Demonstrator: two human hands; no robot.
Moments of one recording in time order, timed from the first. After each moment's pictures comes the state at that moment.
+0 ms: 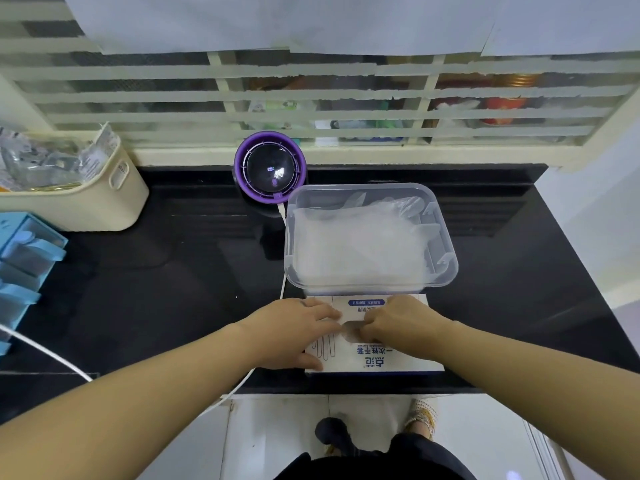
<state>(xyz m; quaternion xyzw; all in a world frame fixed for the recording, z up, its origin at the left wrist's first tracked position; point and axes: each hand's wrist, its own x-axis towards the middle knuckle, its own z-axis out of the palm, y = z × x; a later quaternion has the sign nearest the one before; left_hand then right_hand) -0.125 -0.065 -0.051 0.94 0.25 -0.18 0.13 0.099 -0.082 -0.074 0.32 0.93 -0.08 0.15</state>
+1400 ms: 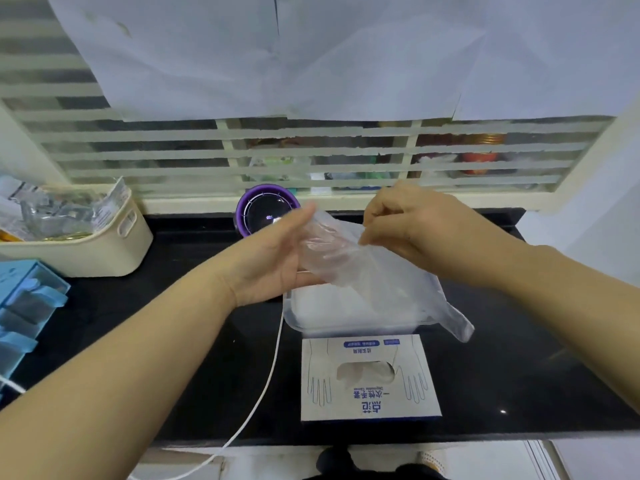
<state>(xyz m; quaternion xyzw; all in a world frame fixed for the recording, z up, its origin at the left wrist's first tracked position) -0.118 -0.008 0.081 0.43 0.29 0.23 0.82 0.112 -0.038 0.114 0.37 0.91 0.07 -0.17</state>
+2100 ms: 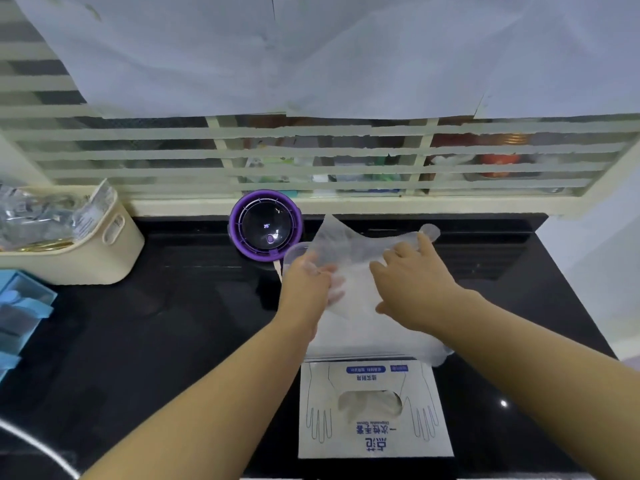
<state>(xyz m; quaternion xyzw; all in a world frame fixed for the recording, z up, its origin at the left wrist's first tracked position) -0.053 0.019 0.004 0.32 0.57 0.42 0.63 0.090 0.002 0.044 0.56 0.78 0.04 0.26</state>
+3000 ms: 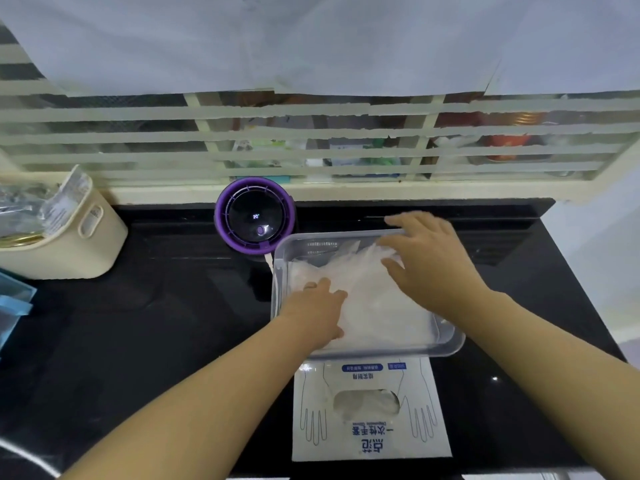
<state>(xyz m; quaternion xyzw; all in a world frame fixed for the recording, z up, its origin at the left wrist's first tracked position) -0.053 0.028 -0.033 0.84 0.47 -0.21 0.18 0.123 0.018 0.019 0.61 0.79 -0.01 -0.06</state>
